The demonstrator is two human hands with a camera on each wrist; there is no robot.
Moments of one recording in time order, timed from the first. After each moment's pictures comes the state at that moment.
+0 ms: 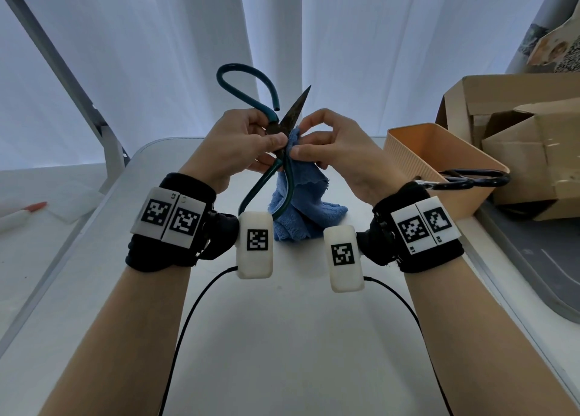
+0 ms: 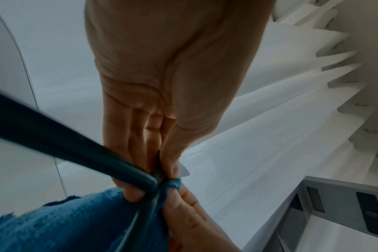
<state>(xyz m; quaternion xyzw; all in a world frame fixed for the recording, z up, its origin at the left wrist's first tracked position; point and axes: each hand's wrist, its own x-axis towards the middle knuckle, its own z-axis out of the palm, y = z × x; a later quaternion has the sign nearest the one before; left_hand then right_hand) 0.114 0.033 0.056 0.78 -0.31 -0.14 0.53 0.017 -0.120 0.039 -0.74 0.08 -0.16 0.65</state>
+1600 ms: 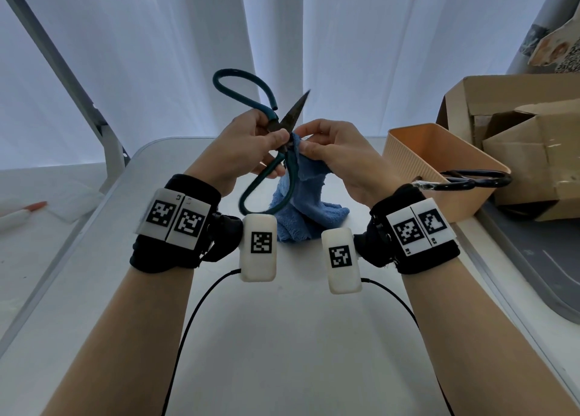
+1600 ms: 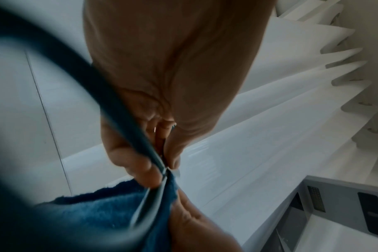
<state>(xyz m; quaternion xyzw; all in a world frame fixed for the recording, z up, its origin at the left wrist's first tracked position) 0.110 0.028 0.054 0.77 -0.30 -0.17 0.54 0.028 -0.122 0.029 -0.76 0.10 -0.16 0.62</state>
